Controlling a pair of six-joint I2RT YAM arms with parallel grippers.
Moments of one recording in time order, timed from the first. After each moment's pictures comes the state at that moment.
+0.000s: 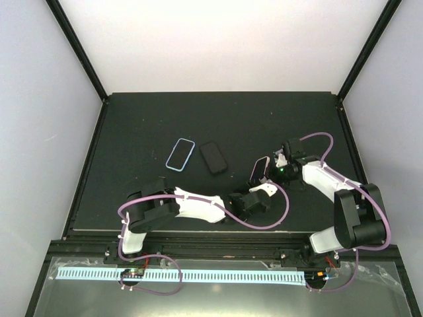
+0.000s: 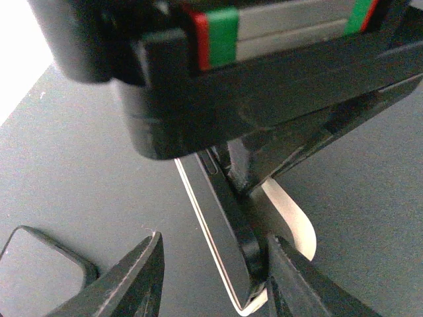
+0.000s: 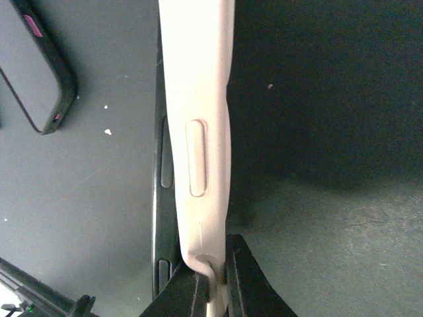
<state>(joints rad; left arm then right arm) -1.28 1.96 1.13 0.12 -0.71 0.05 0.24 1.45 0.77 -0.53 -0.48 0.58</state>
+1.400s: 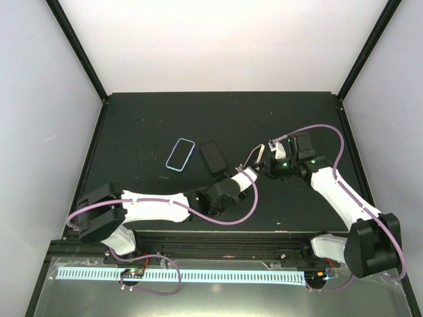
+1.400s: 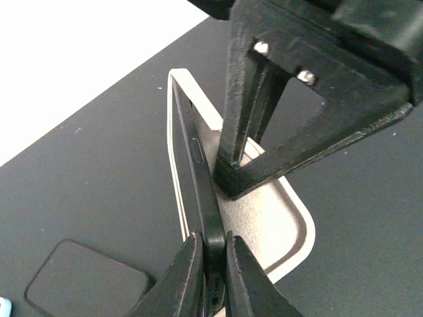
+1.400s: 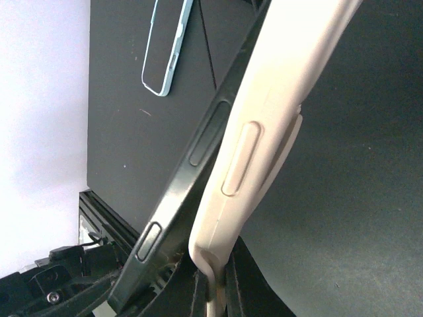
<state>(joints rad) -1.22 1.56 0.86 0.28 -0.58 0.05 0.26 1.24 0.81 -0.51 -0.69 0.51</state>
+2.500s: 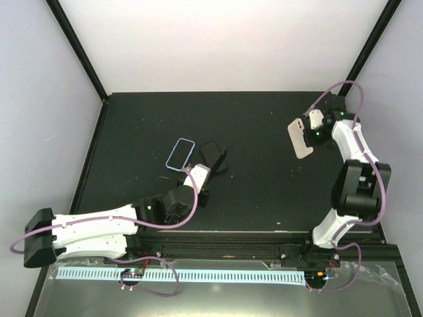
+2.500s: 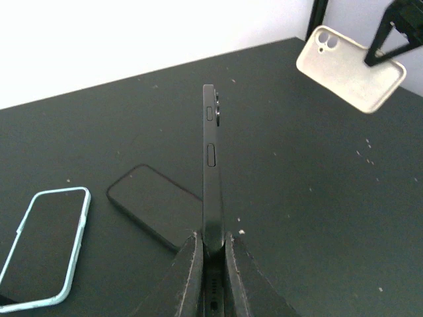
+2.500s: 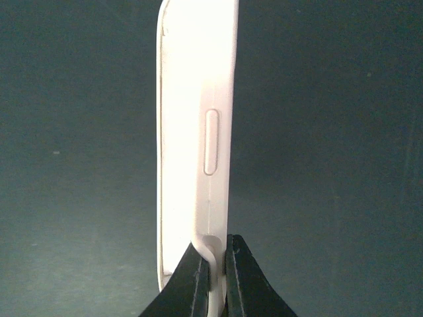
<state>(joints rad) -1.22 0.99 0.61 -0.04 -0.67 -0.31 -0.14 1.73 1.42 -0.87 -0.20 -0.34</state>
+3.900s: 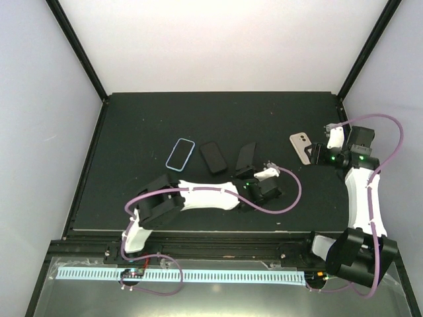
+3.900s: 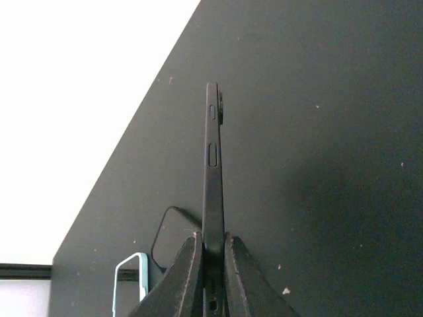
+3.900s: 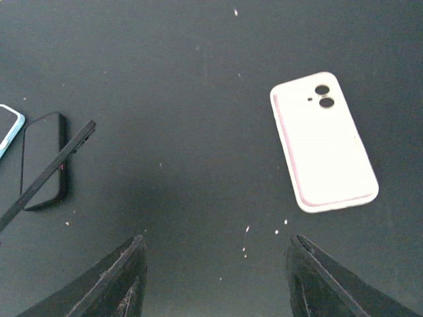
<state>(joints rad) -1.24 2.03 1.44 -0.29 -1.02 0.11 -0.30 1.15 0.97 -0.70 -0.53 -0.15</state>
